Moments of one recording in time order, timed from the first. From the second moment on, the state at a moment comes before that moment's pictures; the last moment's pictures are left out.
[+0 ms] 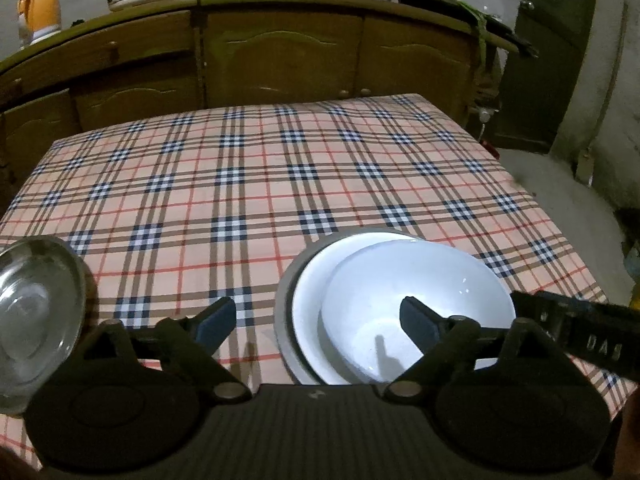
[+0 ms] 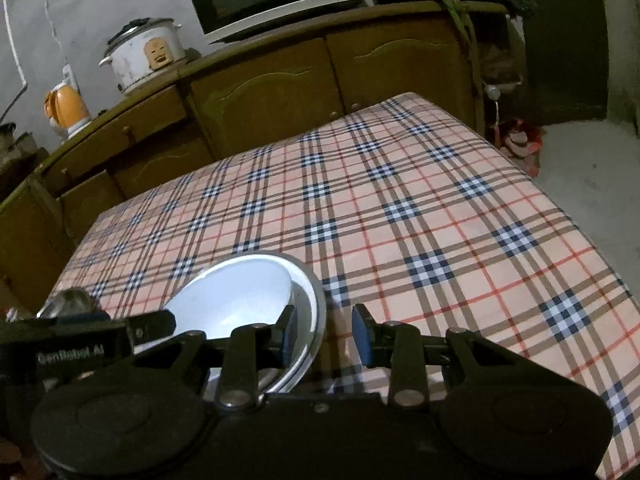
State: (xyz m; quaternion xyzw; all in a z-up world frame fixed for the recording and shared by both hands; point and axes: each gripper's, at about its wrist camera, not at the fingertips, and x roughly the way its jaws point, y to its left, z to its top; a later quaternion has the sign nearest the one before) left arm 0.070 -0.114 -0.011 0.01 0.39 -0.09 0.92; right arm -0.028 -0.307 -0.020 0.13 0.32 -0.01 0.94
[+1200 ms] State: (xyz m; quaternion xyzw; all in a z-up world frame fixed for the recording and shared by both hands) left arm 0.069 -0.108 -0.013 0.00 0.40 -0.09 0.91; right arm -0.047 -0.293 -0.029 0.11 0.31 0.04 0.94
